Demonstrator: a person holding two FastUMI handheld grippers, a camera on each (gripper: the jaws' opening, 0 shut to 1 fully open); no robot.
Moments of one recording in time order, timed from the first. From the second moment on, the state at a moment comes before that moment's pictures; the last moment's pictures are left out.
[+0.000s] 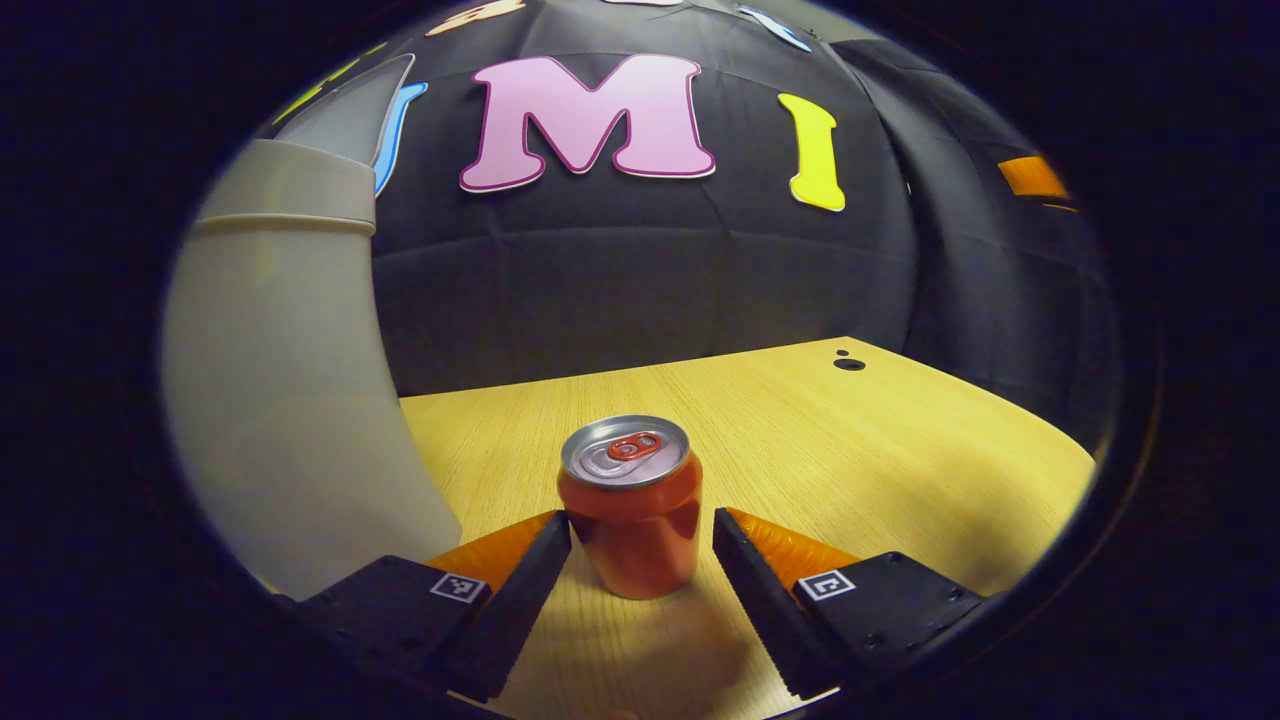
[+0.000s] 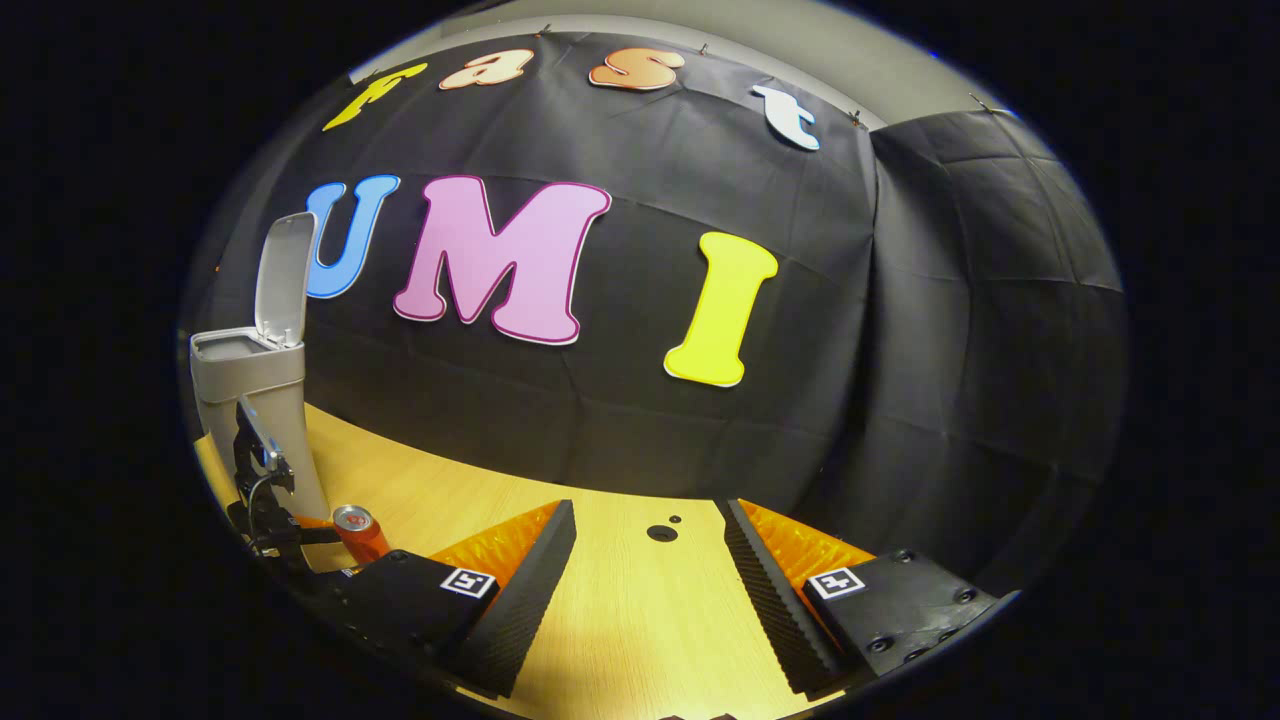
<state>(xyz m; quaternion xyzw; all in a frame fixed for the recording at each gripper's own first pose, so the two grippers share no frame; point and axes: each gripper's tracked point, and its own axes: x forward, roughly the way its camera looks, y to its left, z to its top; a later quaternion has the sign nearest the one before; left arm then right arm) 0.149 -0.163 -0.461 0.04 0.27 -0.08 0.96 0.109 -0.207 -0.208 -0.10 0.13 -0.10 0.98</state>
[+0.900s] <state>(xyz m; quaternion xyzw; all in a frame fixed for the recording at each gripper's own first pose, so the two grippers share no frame) 0.132 -0.180 -0.342 0.02 0.21 -0.10 0.97 0.104 -0.206 -0.185 -0.09 0.13 -0.09 0.98</state>
